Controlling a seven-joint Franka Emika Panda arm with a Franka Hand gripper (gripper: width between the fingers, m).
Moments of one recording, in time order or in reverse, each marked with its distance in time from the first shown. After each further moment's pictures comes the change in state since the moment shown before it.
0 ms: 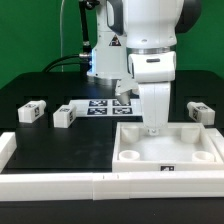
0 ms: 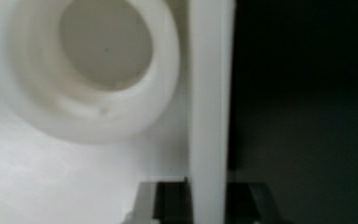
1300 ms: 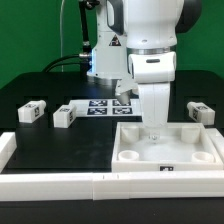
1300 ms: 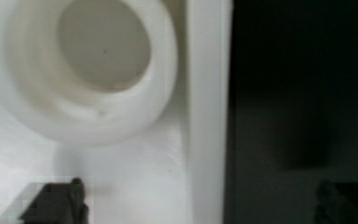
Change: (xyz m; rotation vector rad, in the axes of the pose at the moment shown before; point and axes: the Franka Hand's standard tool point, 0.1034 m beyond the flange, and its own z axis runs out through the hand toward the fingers) arm 0.000 0.000 0.000 0.006 -0.003 0.011
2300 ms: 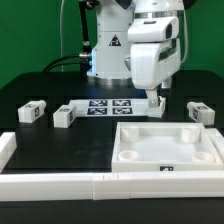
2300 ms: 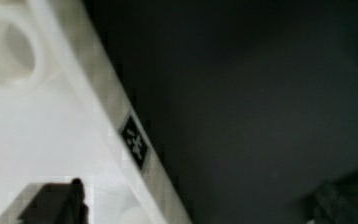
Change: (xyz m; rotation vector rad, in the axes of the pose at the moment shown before) arm 0.018 -0.033 -0.051 -0.076 0.014 0.448
